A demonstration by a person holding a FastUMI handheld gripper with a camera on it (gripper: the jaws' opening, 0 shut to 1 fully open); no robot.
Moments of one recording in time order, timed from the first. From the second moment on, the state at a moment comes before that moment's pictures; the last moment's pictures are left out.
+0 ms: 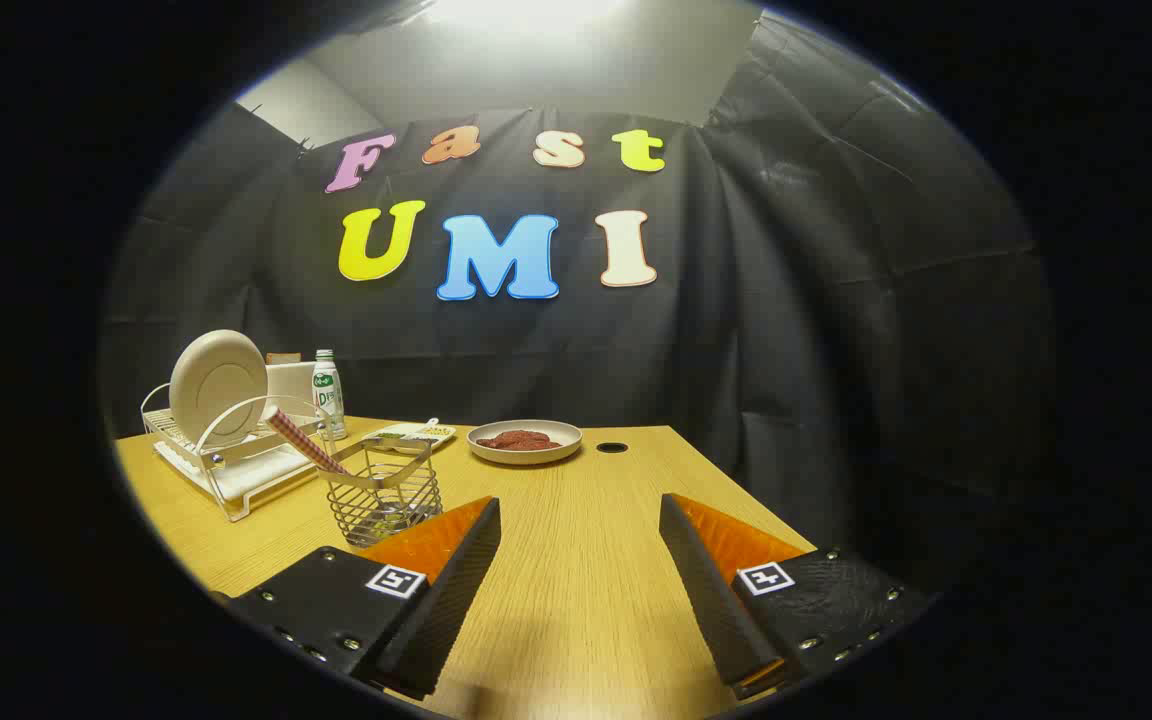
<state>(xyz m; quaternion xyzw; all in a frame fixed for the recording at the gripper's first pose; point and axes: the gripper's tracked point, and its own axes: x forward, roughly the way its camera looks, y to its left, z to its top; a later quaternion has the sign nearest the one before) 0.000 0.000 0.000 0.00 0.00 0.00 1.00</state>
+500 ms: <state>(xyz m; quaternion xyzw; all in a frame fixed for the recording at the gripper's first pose) 0.062 0.002 -0.005 0.00 0.03 0.00 1.00</state>
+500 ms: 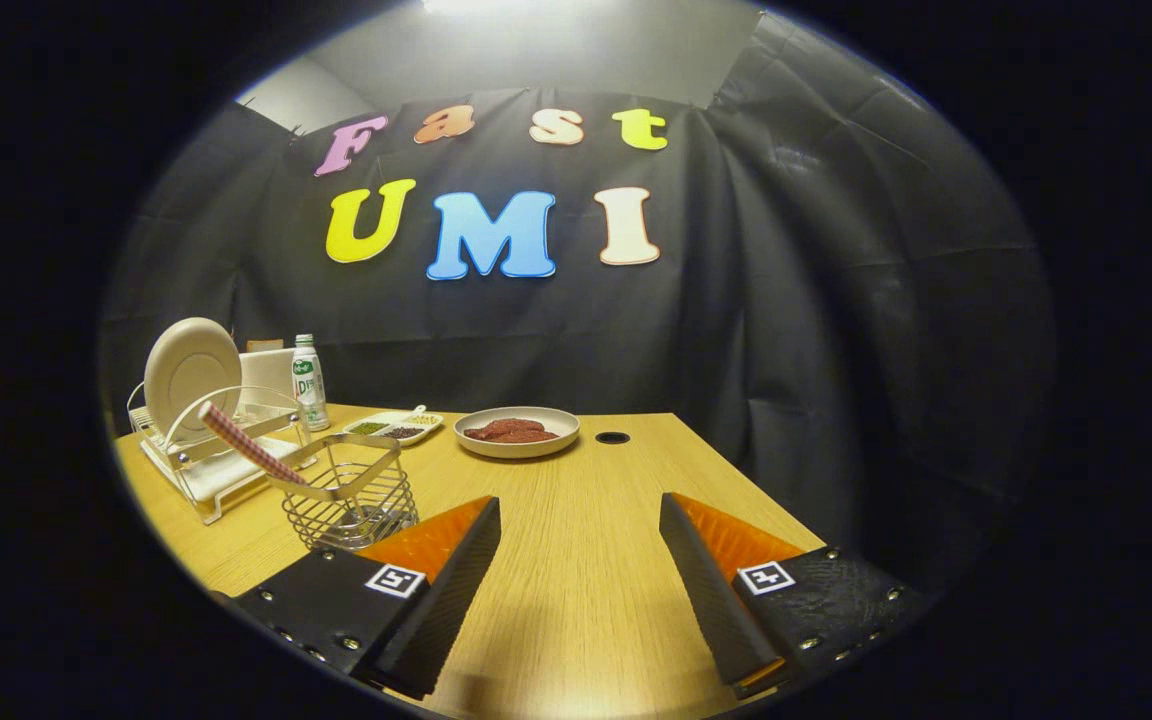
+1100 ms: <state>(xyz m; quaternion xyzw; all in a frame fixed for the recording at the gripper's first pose) 0.080 0.008 0.096 -0.01 0.01 -0.10 1.00</state>
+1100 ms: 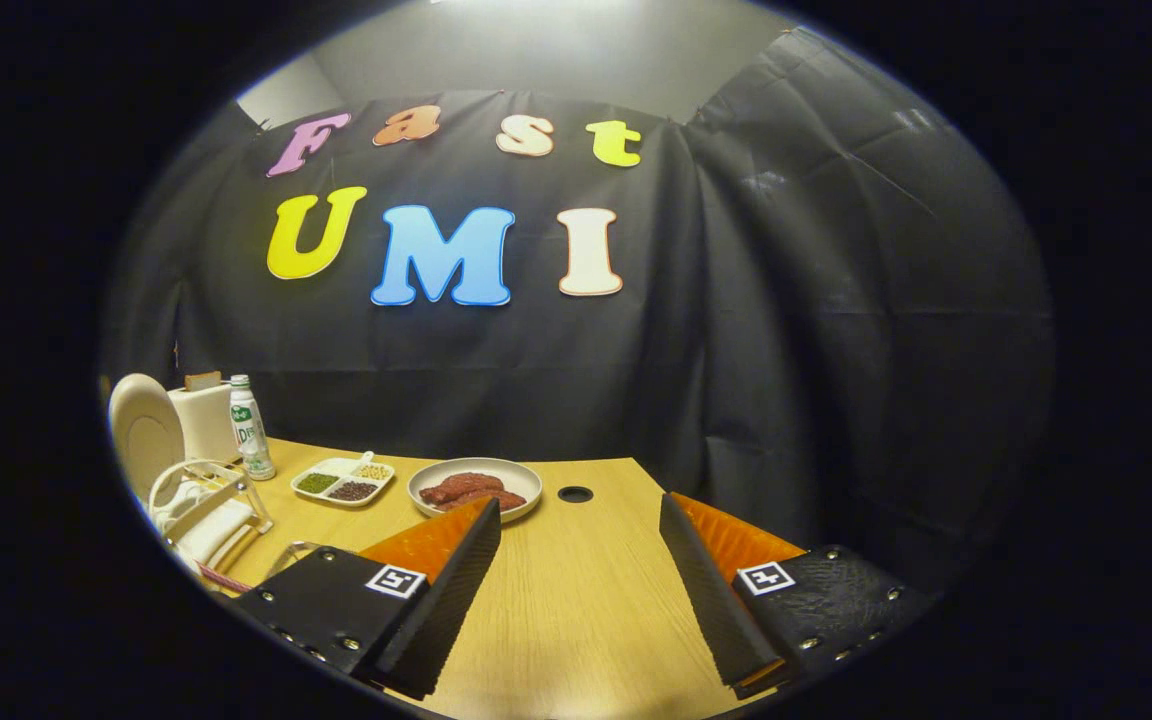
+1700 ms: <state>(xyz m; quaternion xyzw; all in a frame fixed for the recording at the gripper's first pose) 0.007 0.161 0.212 -0.01 -0.02 -0.12 0.99</state>
